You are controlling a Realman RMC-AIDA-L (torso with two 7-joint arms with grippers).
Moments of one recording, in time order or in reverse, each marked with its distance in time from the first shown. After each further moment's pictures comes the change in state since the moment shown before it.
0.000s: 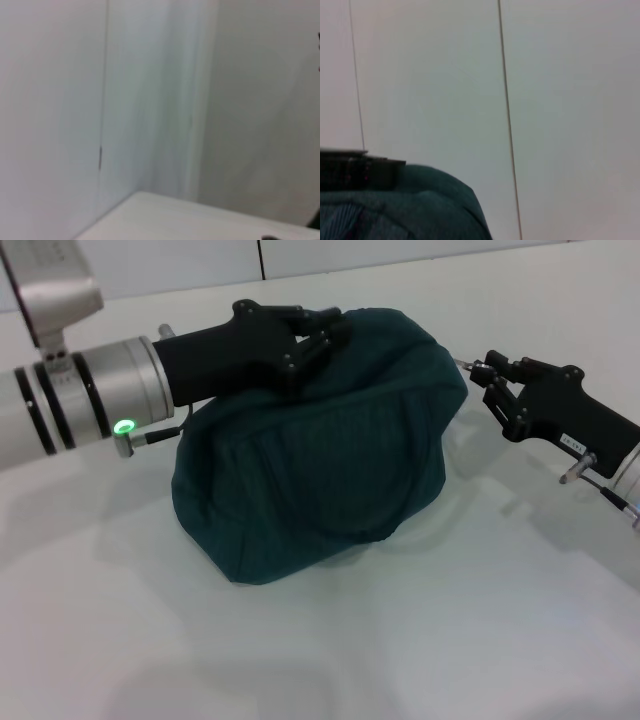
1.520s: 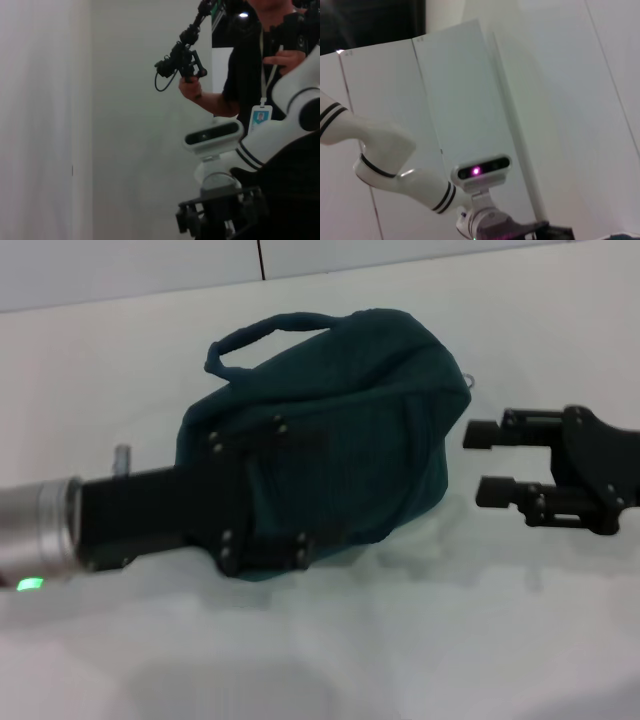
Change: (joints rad) left arm 0.178 0.029 0.002 -0.028 0.175 0.493 0.243; right arm 0.072 -0.218 0.008 -0.083 -0.491 -0.616 0.440
